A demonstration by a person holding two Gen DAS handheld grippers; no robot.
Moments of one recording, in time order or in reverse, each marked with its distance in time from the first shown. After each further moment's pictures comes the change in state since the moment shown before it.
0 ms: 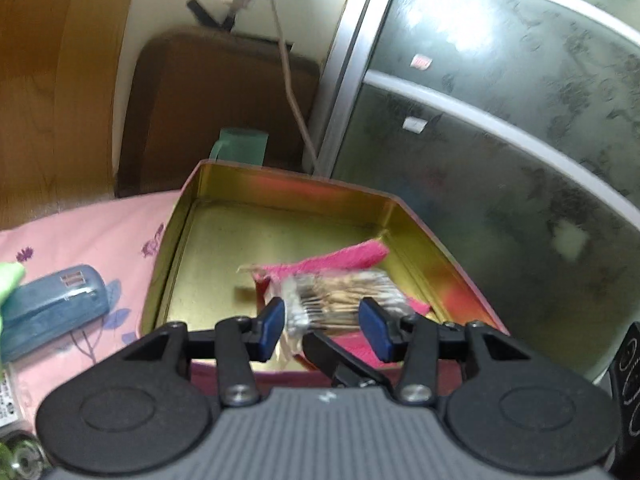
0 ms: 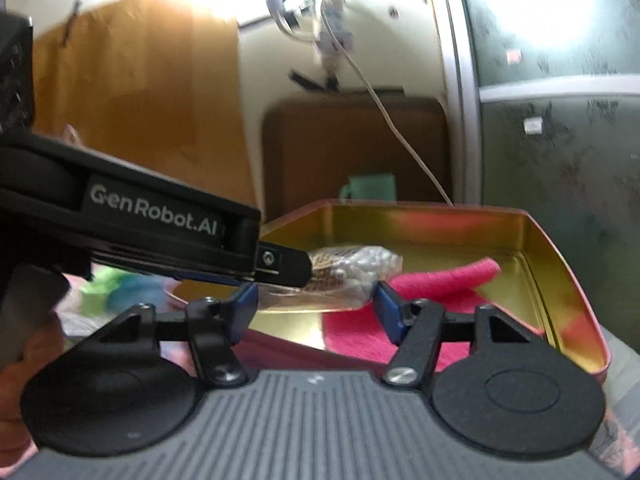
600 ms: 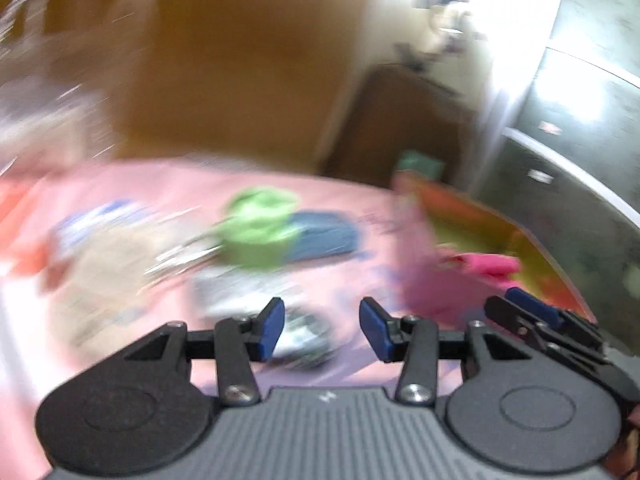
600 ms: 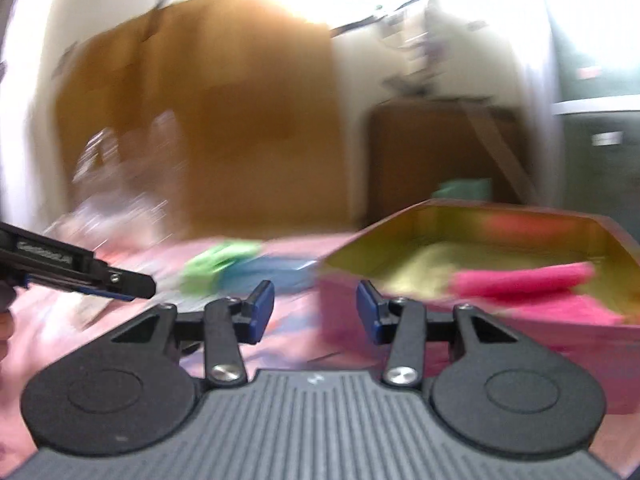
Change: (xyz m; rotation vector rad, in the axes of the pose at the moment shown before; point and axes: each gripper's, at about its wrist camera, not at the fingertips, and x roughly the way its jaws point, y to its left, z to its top) left arm -0.164 0.141 -0.092 -0.252 -0.096 0.282; right arm -0.029 0.077 -0.021 -0.073 0.001 0.268
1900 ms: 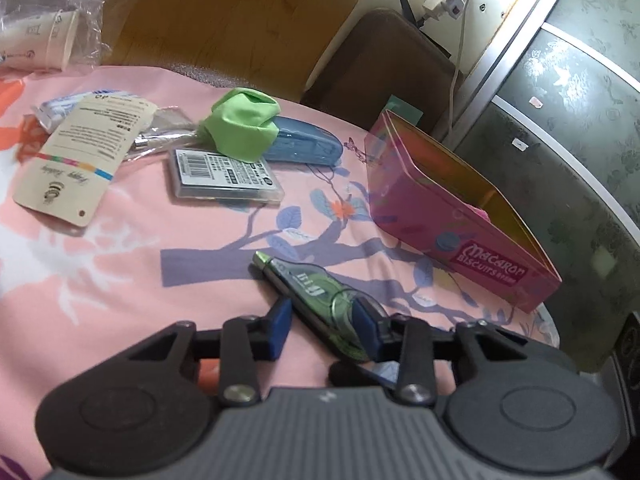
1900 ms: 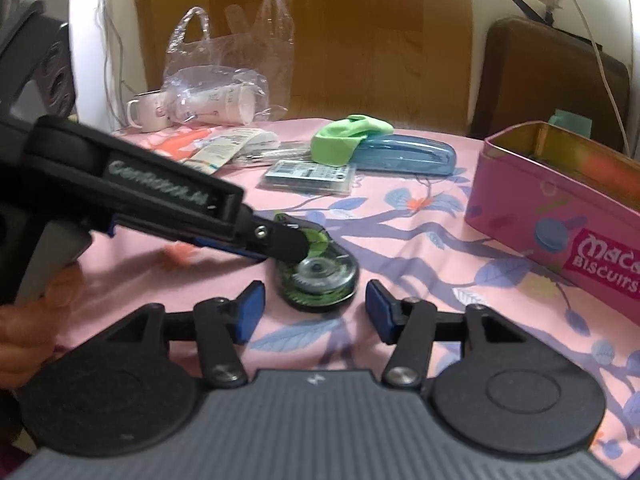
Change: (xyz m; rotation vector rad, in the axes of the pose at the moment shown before) left arm 0.013 -0.002 -0.051 -0.077 0.133 -0.151; right arm 0.019 0.070 -0.033 -0.107 0.286 0.135
